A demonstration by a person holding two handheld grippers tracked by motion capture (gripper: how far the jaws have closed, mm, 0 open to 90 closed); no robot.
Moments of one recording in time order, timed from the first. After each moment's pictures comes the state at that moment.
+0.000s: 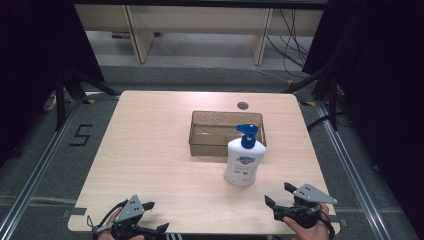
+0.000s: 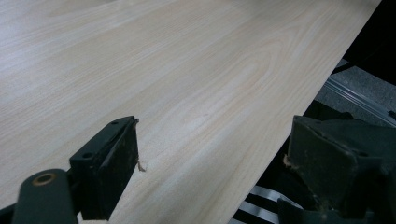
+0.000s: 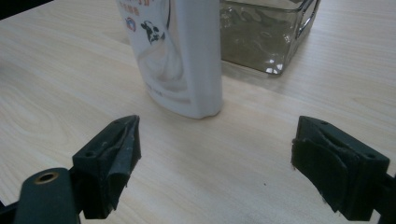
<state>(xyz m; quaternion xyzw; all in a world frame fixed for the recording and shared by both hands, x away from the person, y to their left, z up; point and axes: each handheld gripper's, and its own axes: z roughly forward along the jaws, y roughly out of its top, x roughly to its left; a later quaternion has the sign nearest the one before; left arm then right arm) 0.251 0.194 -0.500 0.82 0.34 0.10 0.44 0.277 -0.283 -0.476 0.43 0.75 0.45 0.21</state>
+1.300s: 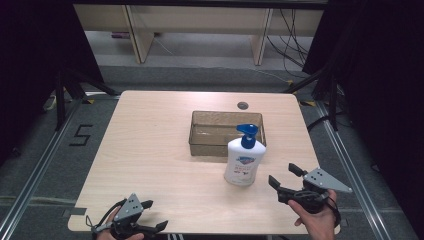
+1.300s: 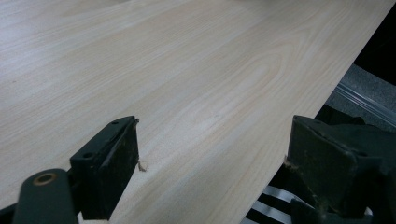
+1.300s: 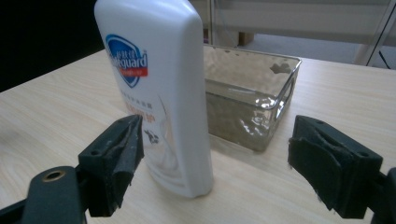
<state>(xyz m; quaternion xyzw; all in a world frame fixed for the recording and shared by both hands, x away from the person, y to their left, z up) 0.252 0.194 -0.501 0.81 0.36 0.10 0.45 0.293 -0.281 -0.426 0.42 0.70 0.52 0.25</state>
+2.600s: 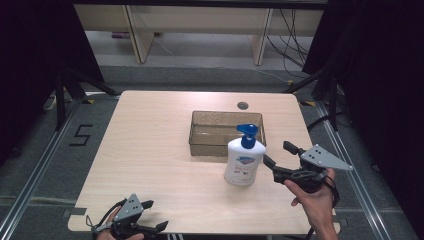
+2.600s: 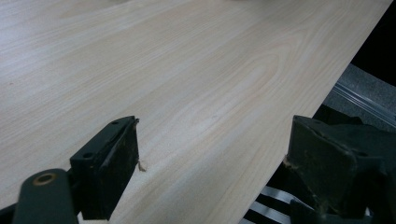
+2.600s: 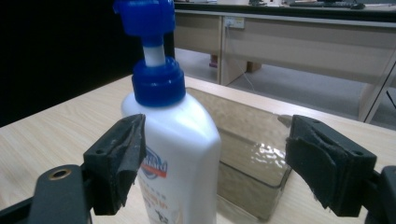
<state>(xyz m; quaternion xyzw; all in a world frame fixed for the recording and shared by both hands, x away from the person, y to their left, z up) 0.252 0.193 -0.500 0.81 0.36 0.10 0.45 0.320 -0.261 -0.371 0.37 0.70 0.54 0.28</state>
